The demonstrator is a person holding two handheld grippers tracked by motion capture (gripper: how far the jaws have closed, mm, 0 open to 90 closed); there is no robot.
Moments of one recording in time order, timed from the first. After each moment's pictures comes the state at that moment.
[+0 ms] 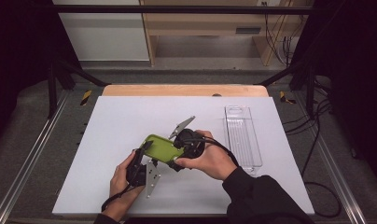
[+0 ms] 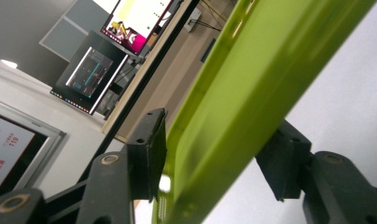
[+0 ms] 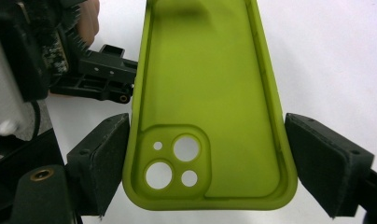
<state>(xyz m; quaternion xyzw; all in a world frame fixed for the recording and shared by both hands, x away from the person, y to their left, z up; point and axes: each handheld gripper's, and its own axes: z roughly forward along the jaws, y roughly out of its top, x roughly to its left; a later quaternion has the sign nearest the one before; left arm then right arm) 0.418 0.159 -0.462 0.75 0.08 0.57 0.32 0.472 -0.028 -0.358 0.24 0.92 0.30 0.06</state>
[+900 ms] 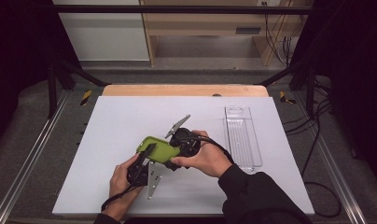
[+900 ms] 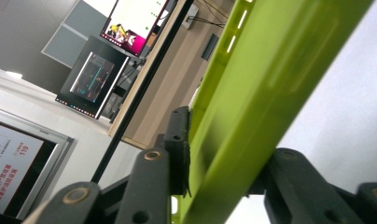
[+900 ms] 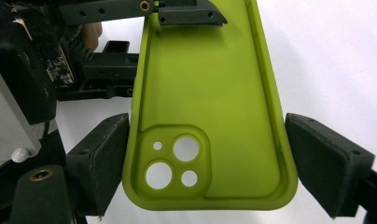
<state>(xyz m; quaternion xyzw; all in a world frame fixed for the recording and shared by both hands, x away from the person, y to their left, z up) 0.418 0.158 -0.465 0.76 0.06 0.58 0.30 0.479 -0.018 -0.363 0.24 0.92 0.30 0.04</state>
